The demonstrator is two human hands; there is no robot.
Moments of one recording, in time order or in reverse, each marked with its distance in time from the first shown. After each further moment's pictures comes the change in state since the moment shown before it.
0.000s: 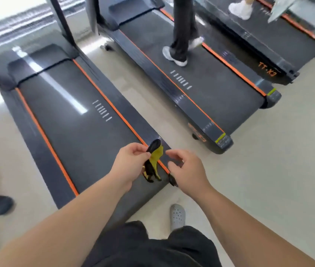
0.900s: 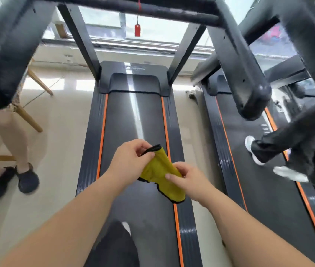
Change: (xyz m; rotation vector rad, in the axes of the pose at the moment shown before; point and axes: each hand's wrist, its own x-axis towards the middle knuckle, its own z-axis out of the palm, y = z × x) left_hand 0.169 0.186 -0.382 0.009 0.510 0.277; right_hand 0.344 -0.324 0.232 -0.237 -0.777 -0.160
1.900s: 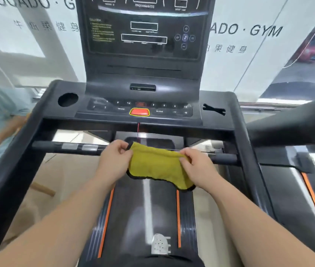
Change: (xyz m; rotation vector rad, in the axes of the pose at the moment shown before) left_hand 0.520 0.231 -0.145 -0.036 0.355 -0.204; right_hand 0.474 -0.302 -0.310 -0.354 0.143 -0.294
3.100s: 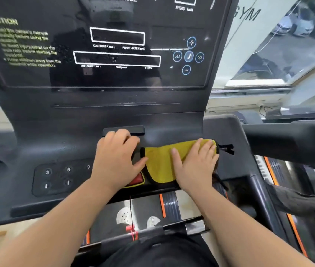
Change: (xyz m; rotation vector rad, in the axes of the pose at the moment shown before) left_hand 0.273 0.055 0.049 0.703 -0.094 0.855; right_hand 0.225 -0.010 0.012 -0.459 0.243 0.647
